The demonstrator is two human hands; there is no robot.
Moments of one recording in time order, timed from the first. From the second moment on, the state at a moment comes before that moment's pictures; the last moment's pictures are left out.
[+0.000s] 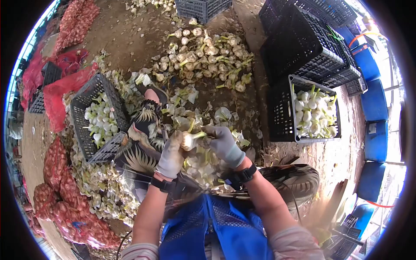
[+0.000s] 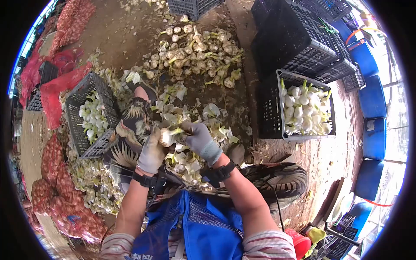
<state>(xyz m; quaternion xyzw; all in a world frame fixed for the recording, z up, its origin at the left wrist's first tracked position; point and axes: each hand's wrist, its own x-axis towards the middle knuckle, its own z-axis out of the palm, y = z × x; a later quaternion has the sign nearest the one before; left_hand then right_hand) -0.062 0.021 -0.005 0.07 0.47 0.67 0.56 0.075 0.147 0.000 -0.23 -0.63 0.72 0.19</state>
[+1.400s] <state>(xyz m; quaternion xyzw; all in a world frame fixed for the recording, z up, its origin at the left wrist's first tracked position) -0.051 -0.024 0.031 0.36 0.71 0.47 0.38 0.197 0.179 0.036 -0.06 0.02 0.86 0.51</state>
